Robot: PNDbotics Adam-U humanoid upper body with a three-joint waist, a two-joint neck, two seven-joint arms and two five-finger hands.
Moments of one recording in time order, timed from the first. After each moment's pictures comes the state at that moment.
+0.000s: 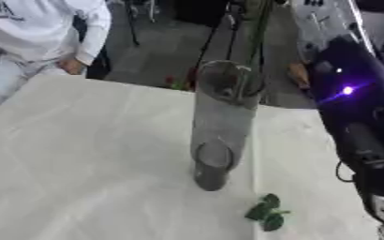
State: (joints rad) left arm -0.58 0.38 0.04 -1.98 0.15 -0.33 0.19; right arm -1.32 -0.45 0.11 -1.51 -0.93 0.25 -0.67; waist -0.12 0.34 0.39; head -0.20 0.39
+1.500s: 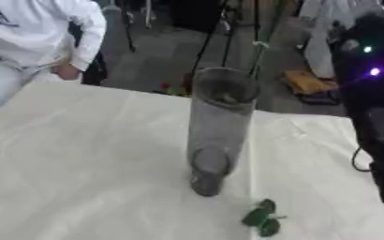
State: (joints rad) left arm -0.57 0.39 0.04 -1.98 0.15 -0.33 0.19; right arm -1.37 -0.53 0.09 -1.49 -0.95 0.18 -0.65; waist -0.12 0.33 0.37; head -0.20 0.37
